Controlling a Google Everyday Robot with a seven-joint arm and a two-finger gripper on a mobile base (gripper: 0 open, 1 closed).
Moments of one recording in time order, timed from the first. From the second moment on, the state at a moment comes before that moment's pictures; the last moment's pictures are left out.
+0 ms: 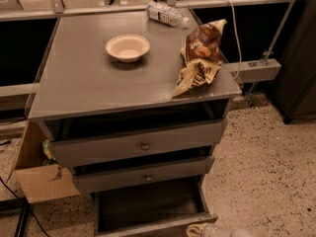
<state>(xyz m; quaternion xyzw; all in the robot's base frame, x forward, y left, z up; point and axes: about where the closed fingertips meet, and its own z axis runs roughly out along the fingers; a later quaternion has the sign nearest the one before) 0.397 -0.156 0.171 -0.66 0.63 0.10 0.40</state>
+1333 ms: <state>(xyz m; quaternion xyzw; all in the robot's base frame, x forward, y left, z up) 0.446 -0.153 0.166 -0.65 0.60 0.05 0.47</state>
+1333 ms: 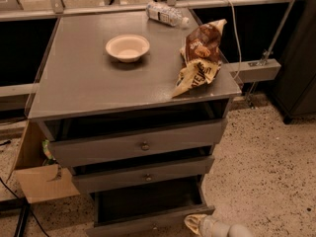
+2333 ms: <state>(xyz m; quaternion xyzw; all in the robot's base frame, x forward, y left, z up) 0.479 -0.144 0.172 -0.65 0.59 0.04 0.48</state>
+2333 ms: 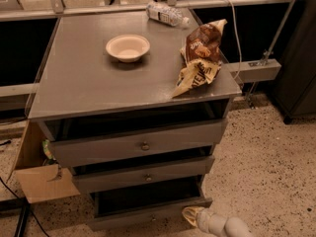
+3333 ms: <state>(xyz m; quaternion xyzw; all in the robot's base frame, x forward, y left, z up) 0.526 -0.128 0.182 -0.64 0.55 0.01 0.53</state>
